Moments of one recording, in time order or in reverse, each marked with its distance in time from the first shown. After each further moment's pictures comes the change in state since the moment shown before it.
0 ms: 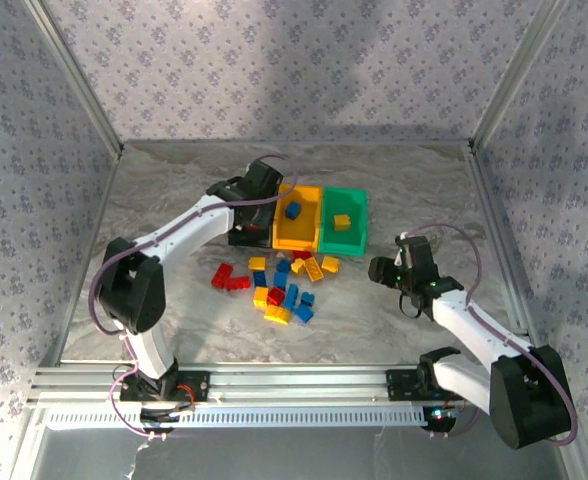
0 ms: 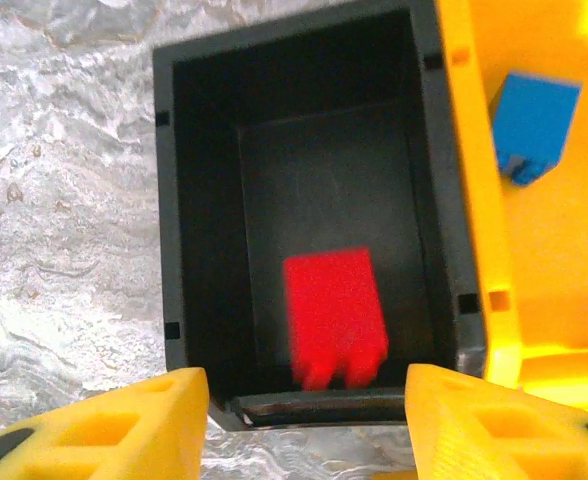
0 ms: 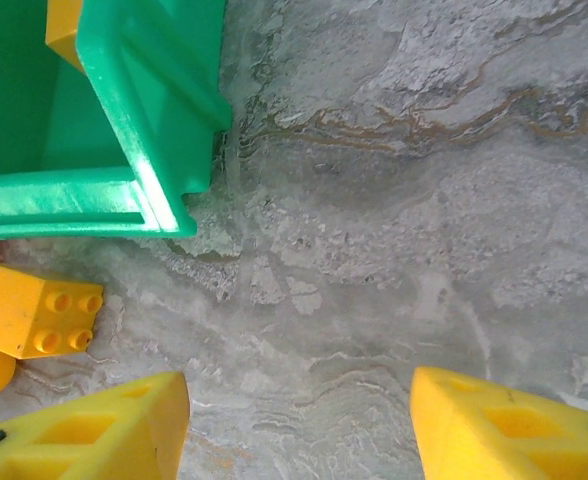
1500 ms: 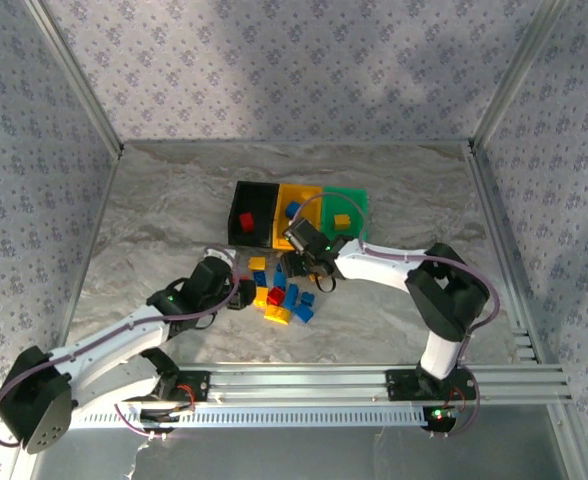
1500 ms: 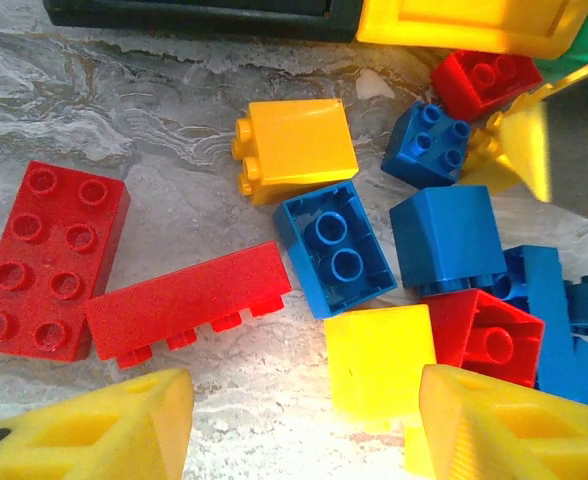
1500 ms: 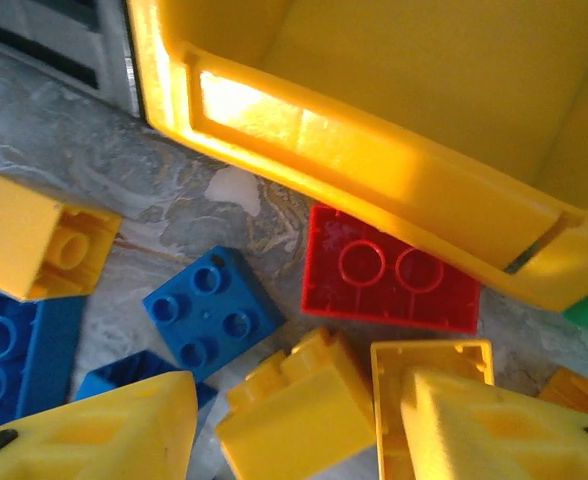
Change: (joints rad) left arm -0.117 -0.826 -1.011 0.460 0.277 -0.295; right arm 0.551 0.721 0.655 -0.113 0.159 0.046
